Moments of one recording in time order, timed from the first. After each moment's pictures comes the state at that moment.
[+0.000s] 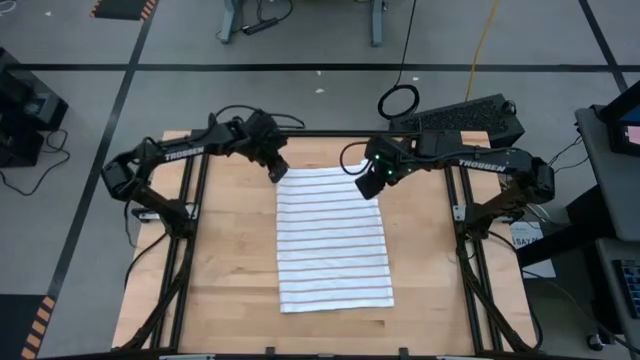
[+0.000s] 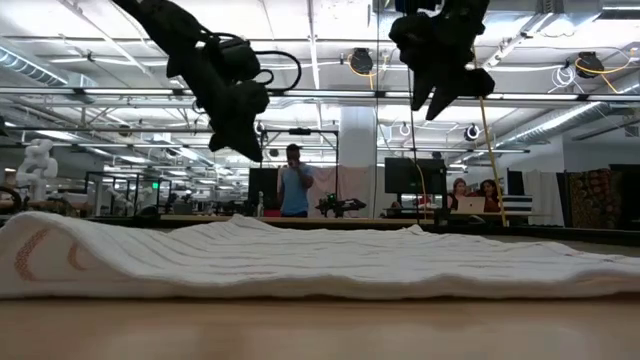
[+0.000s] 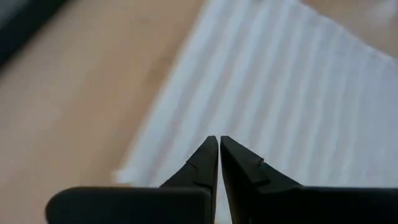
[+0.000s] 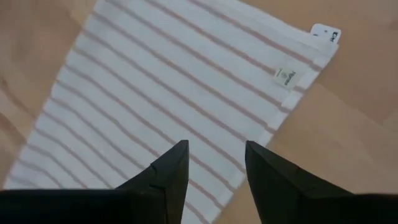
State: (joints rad) left arm 0.63 1.49 1.04 -0.52 0.35 -0.02; right arm -0.26 1.46 1.35 -1.03 -0.01 0.68
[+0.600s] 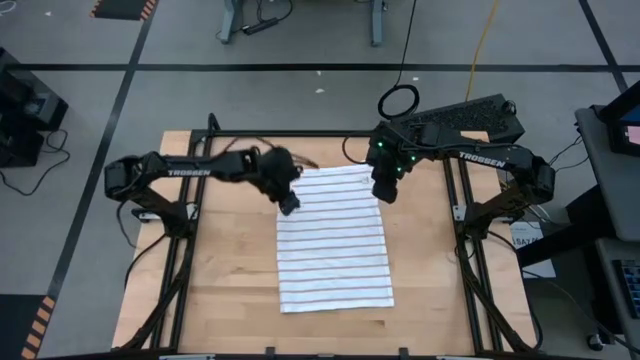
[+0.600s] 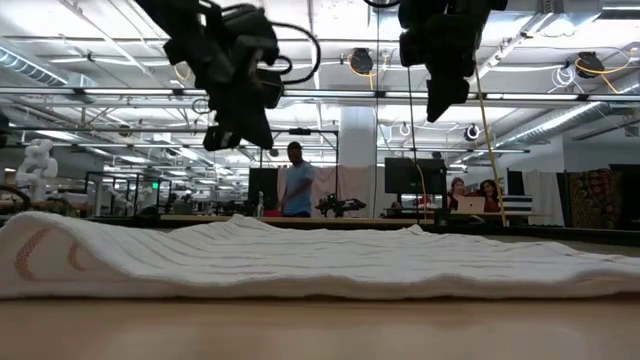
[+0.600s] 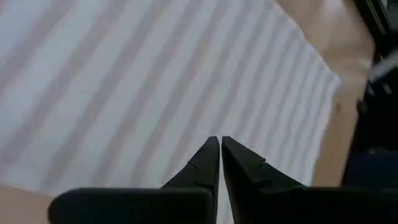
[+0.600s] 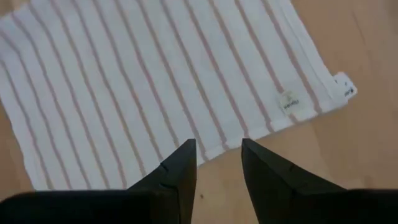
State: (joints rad) left arm 0.28 1.49 1.00 -0.48 0.41 -0.50; right arm -0.37 1.46 1.35 -1.08 -0.18 0.01
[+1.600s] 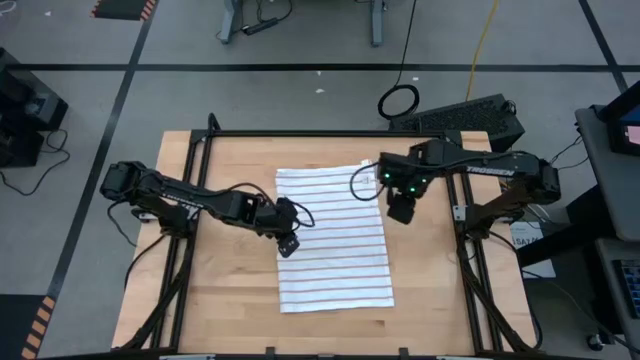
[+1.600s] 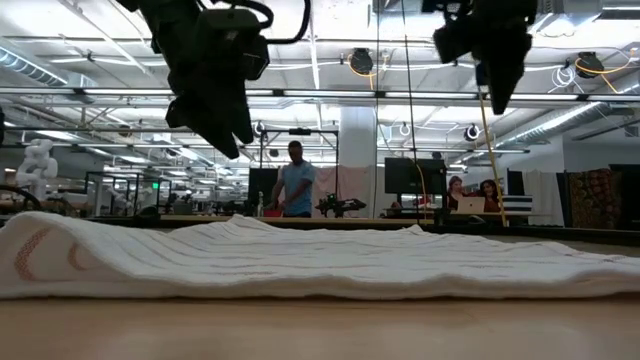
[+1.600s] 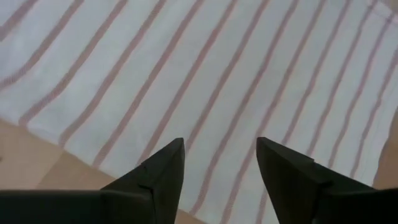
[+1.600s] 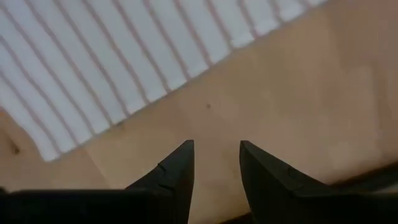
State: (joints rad) left arm -0.14 1.49 1.00 -0.55 -0.11 -0.73; right arm -0.16 1.41 1.35 -1.40 -0.03 0.31
